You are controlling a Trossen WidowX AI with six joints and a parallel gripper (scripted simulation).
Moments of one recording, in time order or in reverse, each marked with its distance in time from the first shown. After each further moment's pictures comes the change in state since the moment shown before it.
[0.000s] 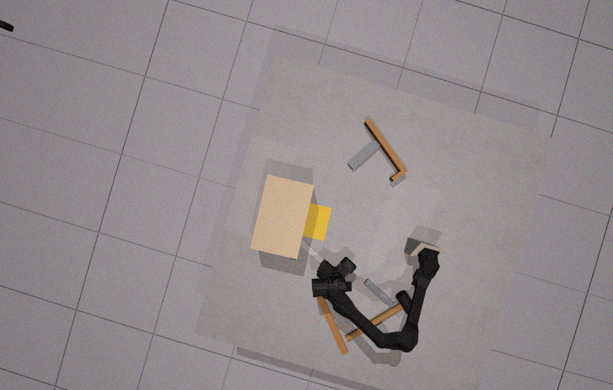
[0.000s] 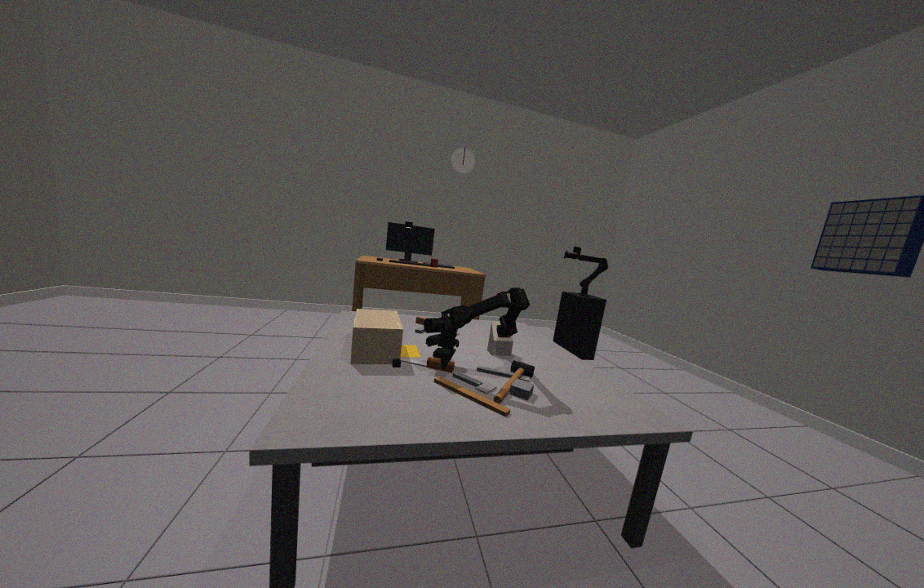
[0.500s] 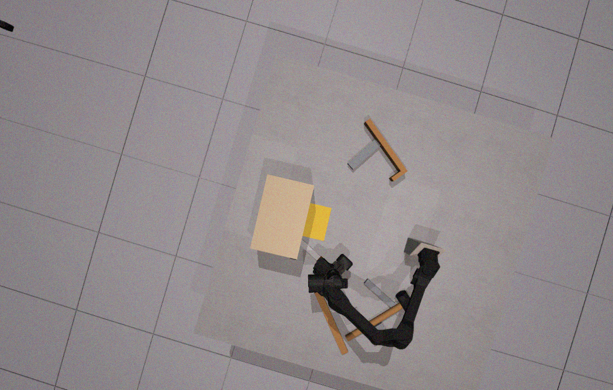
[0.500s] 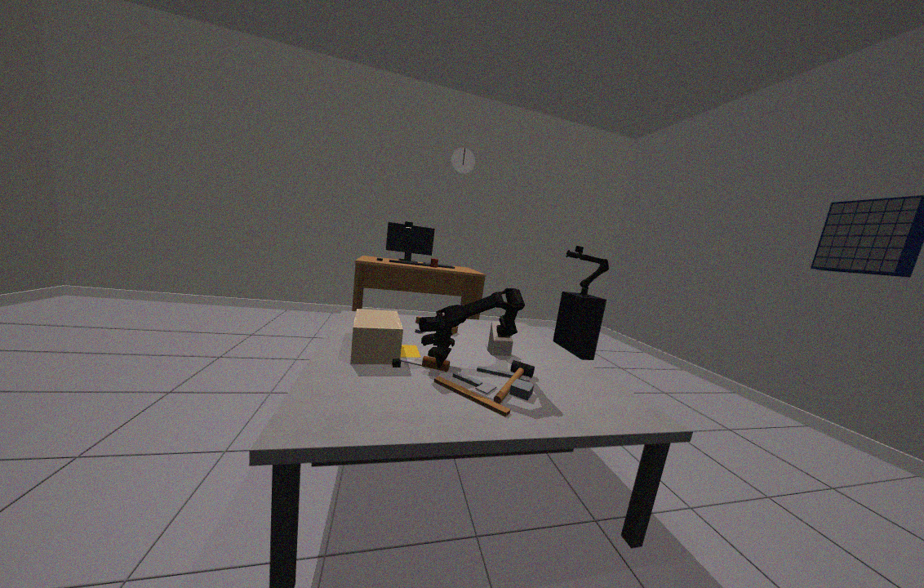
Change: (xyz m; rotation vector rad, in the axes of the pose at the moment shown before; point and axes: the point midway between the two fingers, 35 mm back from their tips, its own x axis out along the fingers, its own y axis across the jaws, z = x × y) arm 0.000 0.001 0.020 0.000 -0.001 0.000
